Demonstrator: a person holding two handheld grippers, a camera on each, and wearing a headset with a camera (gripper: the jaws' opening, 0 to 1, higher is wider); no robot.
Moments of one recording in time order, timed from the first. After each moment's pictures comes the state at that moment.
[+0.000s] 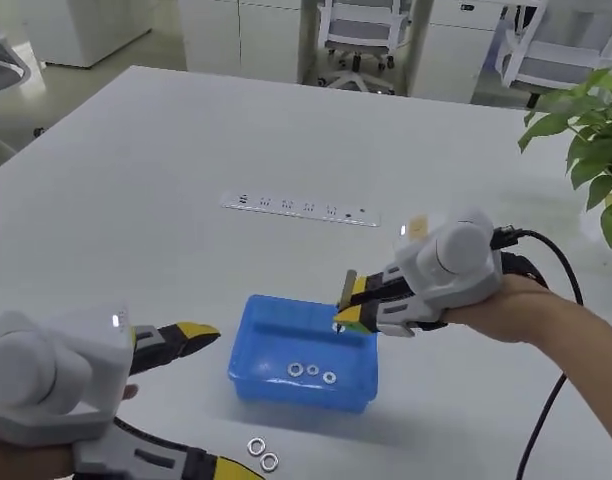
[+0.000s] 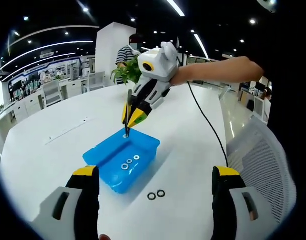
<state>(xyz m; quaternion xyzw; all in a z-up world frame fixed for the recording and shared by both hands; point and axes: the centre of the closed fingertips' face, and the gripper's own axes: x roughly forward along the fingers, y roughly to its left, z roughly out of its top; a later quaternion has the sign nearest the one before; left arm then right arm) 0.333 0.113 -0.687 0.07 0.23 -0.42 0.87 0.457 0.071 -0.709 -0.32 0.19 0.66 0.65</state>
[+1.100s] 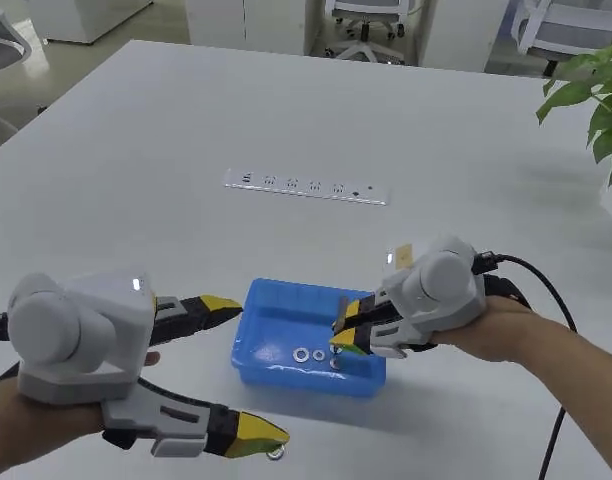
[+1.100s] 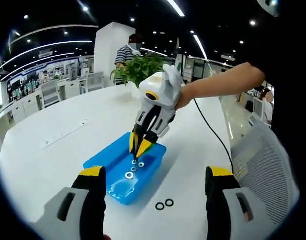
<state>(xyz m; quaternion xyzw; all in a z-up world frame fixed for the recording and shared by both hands) 0.363 0.101 -0.686 0.07 0.22 -0.43 0.87 0.442 0.074 -0.764 -0.30 0.22 0.68 0.63</state>
